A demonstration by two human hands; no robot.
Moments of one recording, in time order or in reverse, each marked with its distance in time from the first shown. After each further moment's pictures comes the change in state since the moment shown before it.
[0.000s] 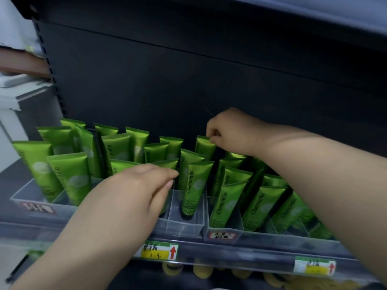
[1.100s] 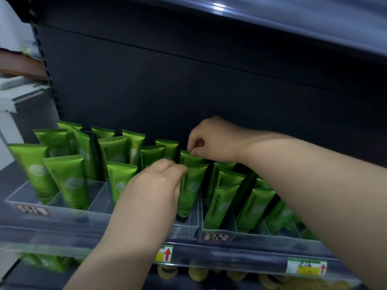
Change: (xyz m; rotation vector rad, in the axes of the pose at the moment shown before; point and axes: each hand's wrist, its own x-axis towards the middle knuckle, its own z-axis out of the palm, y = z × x) left_hand 0.016 0.014 0.040 -0.032 0.165 0.004; right_hand -0.005 -0.026 -0.004 0.132 -0.077 -0.089
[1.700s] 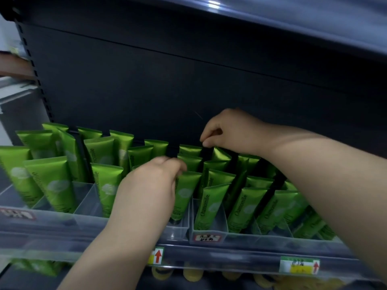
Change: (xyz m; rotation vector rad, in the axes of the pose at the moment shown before) left_hand 0.014 0.008 0.012 0.025 -0.017 -0.047; right_hand -0.018 0.041 -0.013 0.084 0.117 0.057
